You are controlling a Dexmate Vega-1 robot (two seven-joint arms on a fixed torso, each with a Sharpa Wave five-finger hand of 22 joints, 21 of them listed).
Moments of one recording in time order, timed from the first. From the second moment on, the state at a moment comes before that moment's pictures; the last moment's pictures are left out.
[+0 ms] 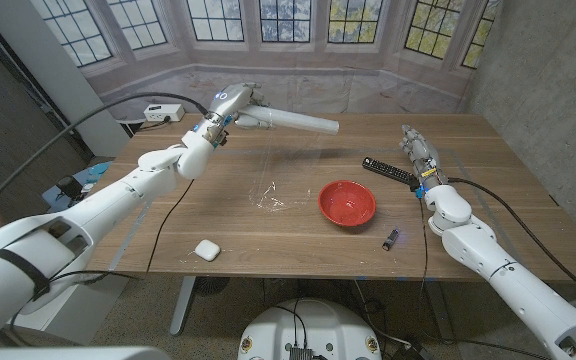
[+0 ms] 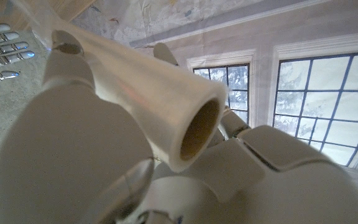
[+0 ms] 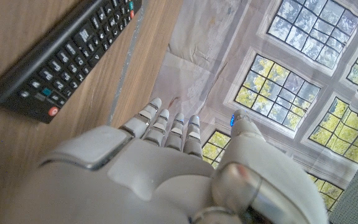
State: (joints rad) left arm 0.44 0.71 0.73 -1.24 0.63 -0.38 0.62; left_hand 1.03 -0.24 0.21 -0.15 0.18 1.17 -0.11 0.29 0.20 1.19 -0.19 0.30 0.36 1.27 -0.24 0.25 0.19 0.49 -0.08 0.19 0.17; right arm -0.97 -0.56 -0.31 -1.49 0.54 0.23 -0.27; right_hand 0.47 0.15 0.29 -0.13 0.18 0.18 -0.08 0.20 0.19 0.13 -0.06 0.20 0.19 0.07 -0.04 0.21 0.19 0.20 -0.03 0.19 0.17
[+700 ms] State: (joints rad) left arm 0.58 0.75 0.61 -1.40 0.56 -0.41 0.63; left_hand 1.03 -0.24 0.21 -0.15 0.18 1.17 -0.11 0.28 0.20 1.19 -0.19 0.29 0.36 1.27 -0.24 0.24 0.19 0.49 -0.08 0.19 0.17; right arm -0.98 -0.57 -0.31 -1.52 0.51 0.22 -0.28; right_hand 0.47 0.15 0.29 -0.13 0.18 0.18 -0.08 0.20 0.19 0.13 -0.06 0.20 0.19 0.07 -0.04 0.21 0.19 0.20 -0.03 0.19 0.17
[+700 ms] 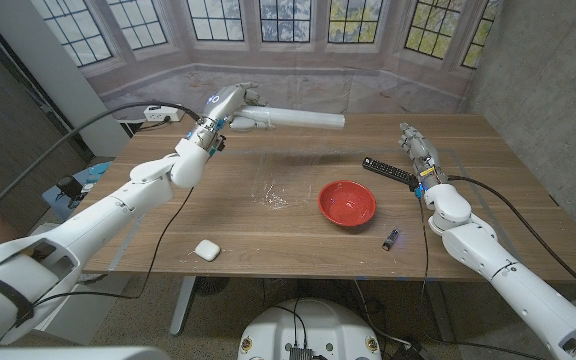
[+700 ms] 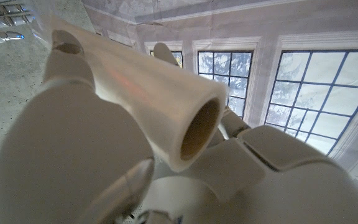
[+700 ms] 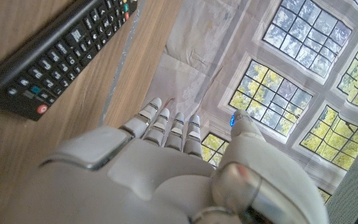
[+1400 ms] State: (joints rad) left arm 0.67 0.76 0.53 -1.51 0.55 -0.41 0.62; left_hand 1.03 -0.24 0.20 -0.15 0.18 1.18 -0.11 0.29 0.20 1.20 -0.19 0.29 0.37 1.27 -0.24 0.24 0.19 0.50 -0.08 0.19 0.17; right arm -0.98 -0.56 -0.32 -1.51 0.50 0.24 -0.27; right_hand 0.47 0.15 0.29 -0.13 0.18 0.18 -0.08 0.20 0.19 0.13 -0.06 0.20 0.19 0.07 -0.04 0.21 0.19 0.20 -0.03 0.19 0.17
